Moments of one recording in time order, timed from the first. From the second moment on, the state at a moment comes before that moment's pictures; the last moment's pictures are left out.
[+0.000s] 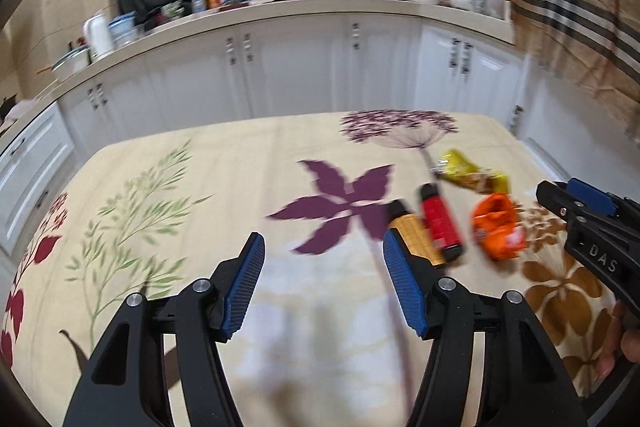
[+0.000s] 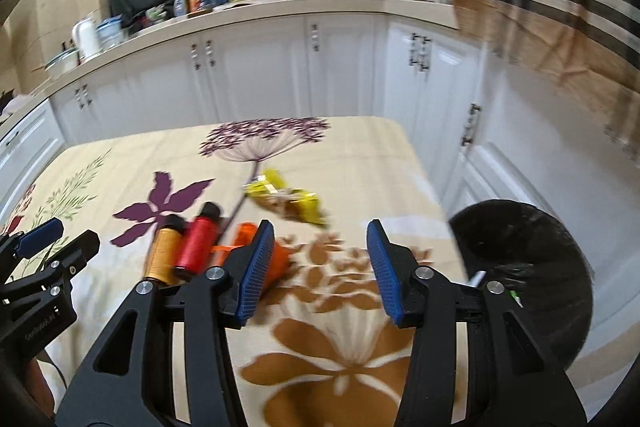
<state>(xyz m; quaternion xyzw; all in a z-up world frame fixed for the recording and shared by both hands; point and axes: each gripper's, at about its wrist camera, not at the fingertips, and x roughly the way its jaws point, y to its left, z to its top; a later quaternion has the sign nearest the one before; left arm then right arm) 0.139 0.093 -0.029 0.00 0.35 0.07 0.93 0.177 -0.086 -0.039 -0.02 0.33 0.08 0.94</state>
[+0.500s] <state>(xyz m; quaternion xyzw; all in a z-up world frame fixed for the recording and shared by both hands) 0.133 0.133 -0.039 -0.04 0.36 0.09 0.93 0.201 -0.043 -0.068 -0.06 0.39 0.10 0.91</state>
